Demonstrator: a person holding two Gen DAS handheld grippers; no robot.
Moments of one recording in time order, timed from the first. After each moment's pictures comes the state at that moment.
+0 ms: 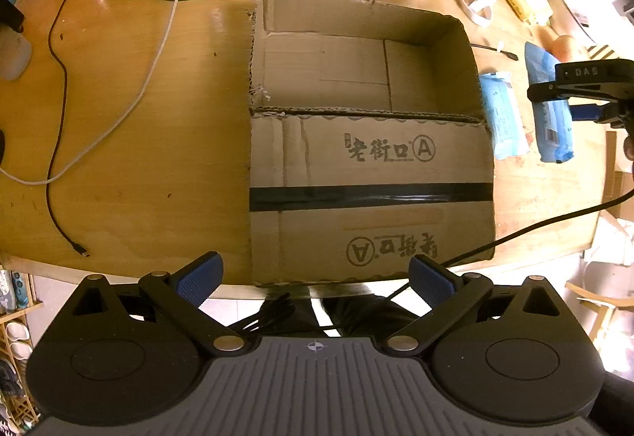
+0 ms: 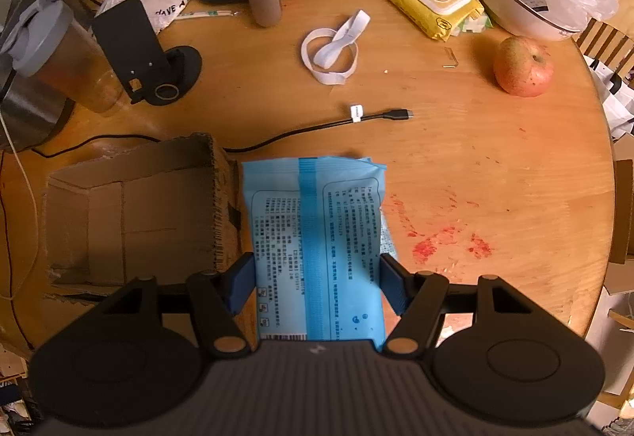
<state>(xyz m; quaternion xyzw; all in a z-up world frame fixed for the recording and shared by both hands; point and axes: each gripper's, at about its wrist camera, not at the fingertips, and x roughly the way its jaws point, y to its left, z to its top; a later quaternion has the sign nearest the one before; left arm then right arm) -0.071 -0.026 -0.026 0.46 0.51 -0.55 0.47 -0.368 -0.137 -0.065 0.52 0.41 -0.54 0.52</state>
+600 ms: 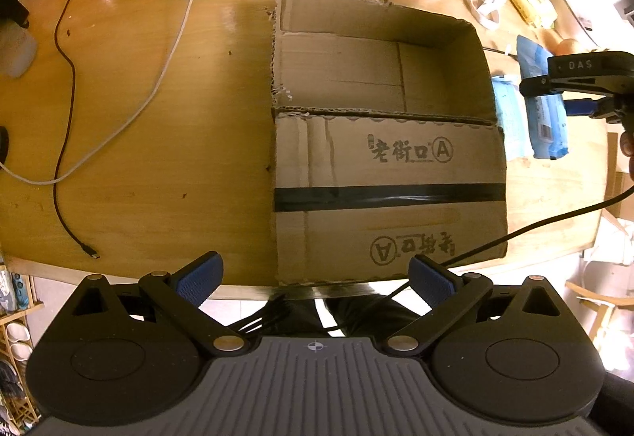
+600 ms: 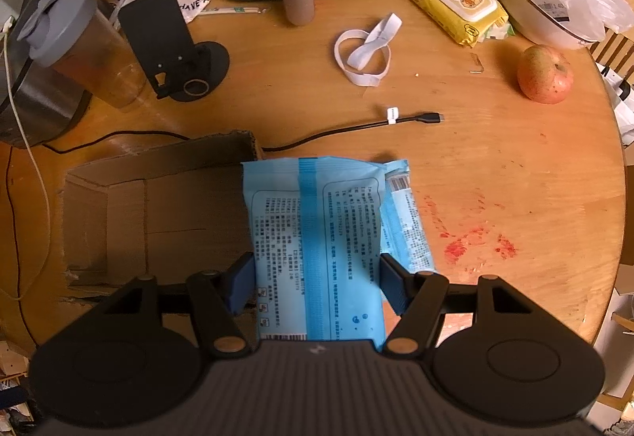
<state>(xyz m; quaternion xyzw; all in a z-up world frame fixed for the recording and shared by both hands) -0.050 -0.026 -0.029 0.46 0.52 -0.55 0.47 -0.335 -0.139 -0.063 0.52 0.41 -0.53 0.53</state>
